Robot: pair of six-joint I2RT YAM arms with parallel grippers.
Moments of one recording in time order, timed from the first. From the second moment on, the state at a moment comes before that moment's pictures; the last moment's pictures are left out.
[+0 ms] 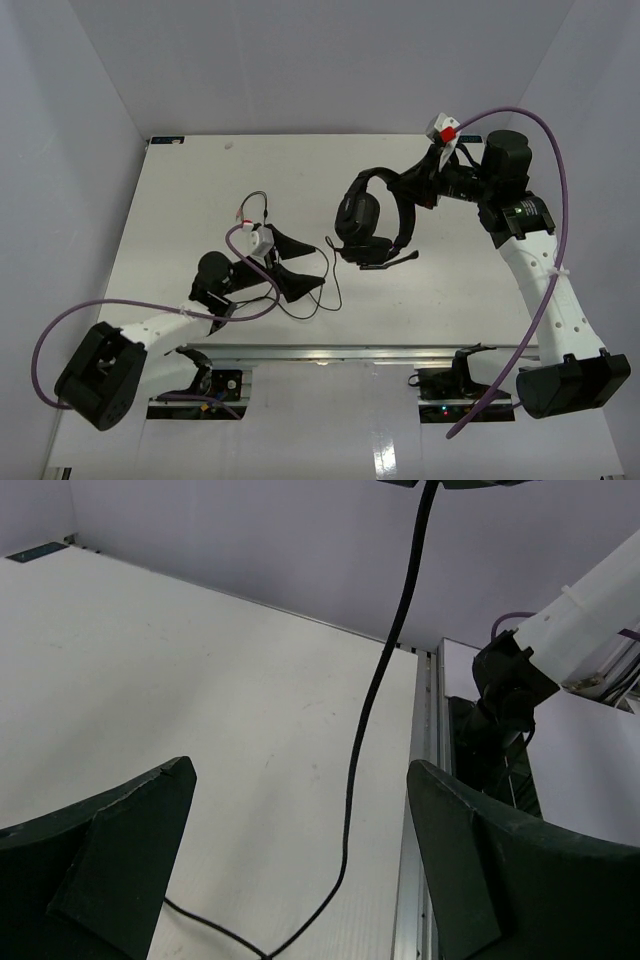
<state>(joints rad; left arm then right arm) -0.54 1.10 0.32 1.03 0.74 -0.35 0.21 1.17 1.33 -0.40 -0.94 -0.20</state>
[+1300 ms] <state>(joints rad) -0.99 1.63 0.37 1.36 0.52 -0.48 0.16 1.22 1.33 -0.34 -0.45 0.18</state>
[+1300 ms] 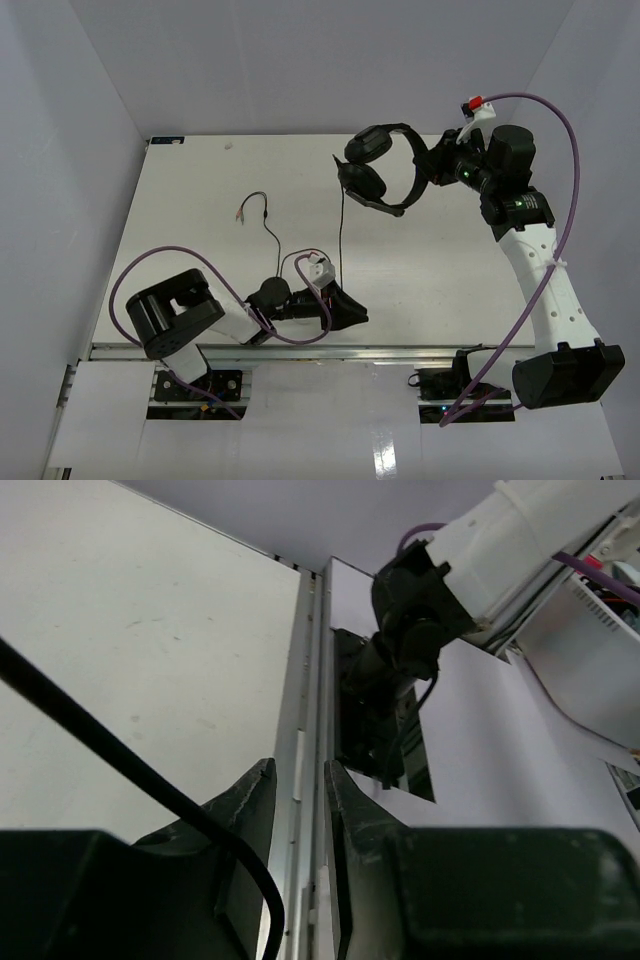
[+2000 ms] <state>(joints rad) -1.07 1.65 0.32 1.37 0.41 -0.47 0.16 1.23 1.41 -0.34 -0.19 0.38</state>
